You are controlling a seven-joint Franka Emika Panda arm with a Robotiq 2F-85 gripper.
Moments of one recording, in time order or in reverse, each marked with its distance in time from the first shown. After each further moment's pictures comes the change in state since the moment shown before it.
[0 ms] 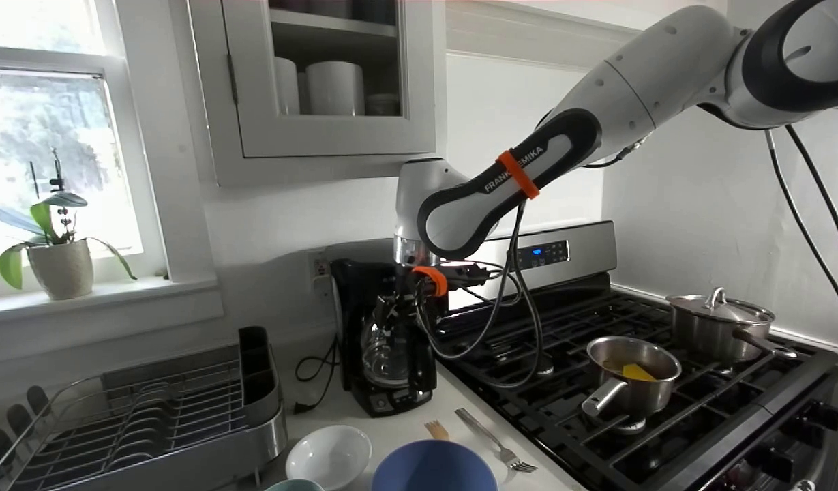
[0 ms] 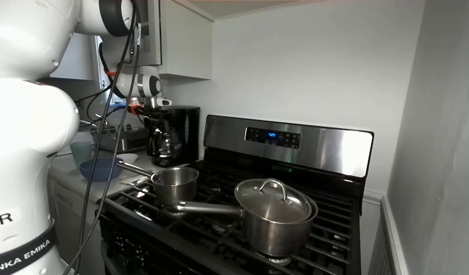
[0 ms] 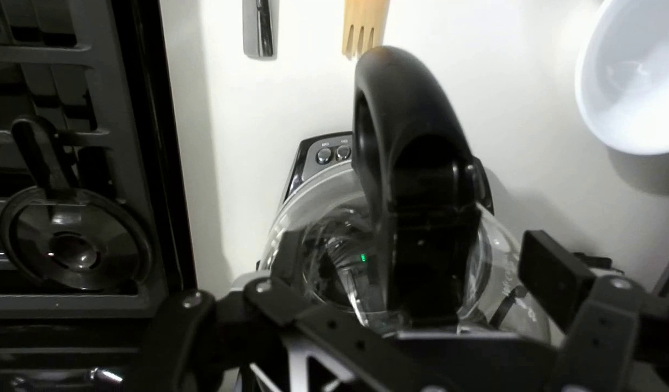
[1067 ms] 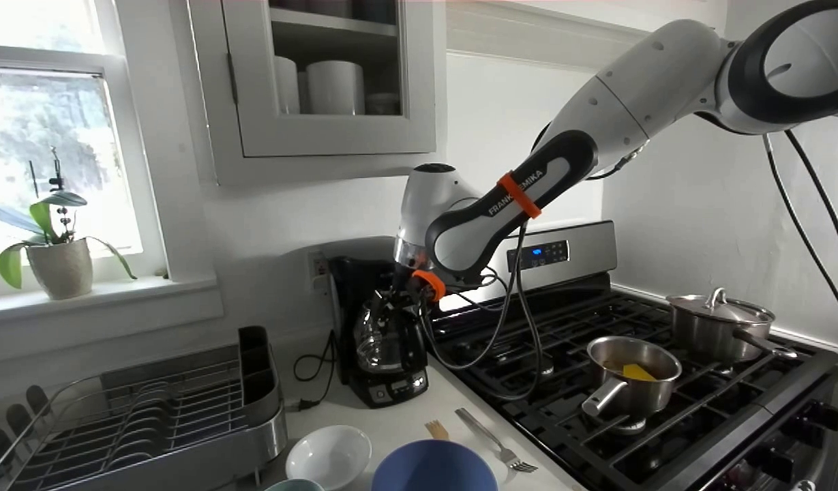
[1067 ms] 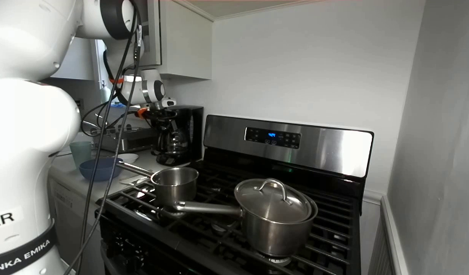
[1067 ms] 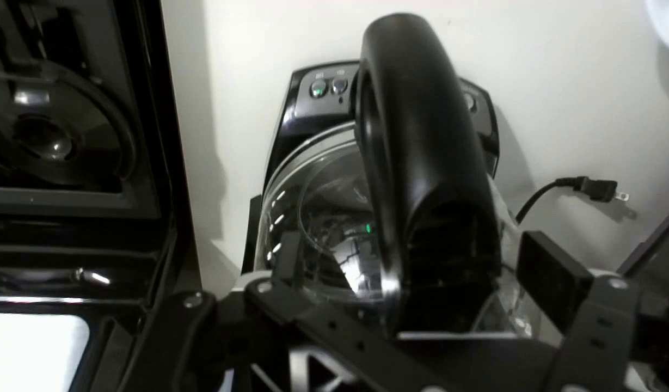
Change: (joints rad) arm 0.025 0.031 -0.070 -0.008 -0.098 0.211 -0.002
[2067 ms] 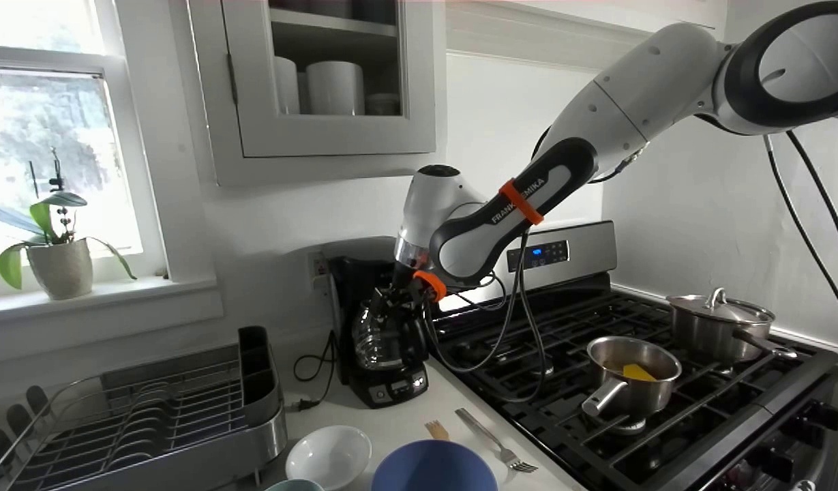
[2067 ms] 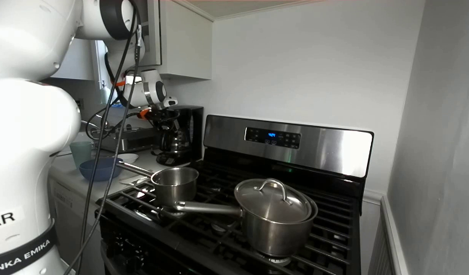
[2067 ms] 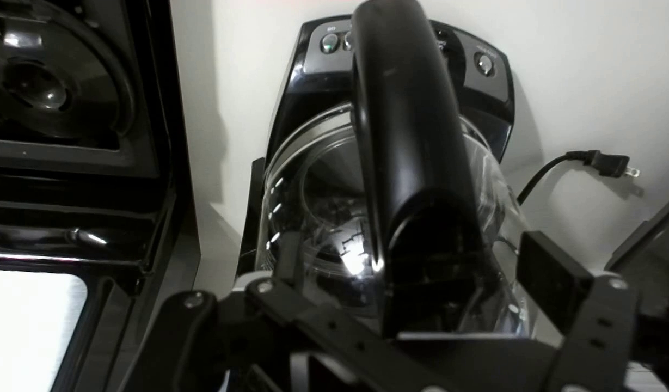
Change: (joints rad) arm 0.013 0.006 -0.030 -0.006 -0.042 0.071 -0.003
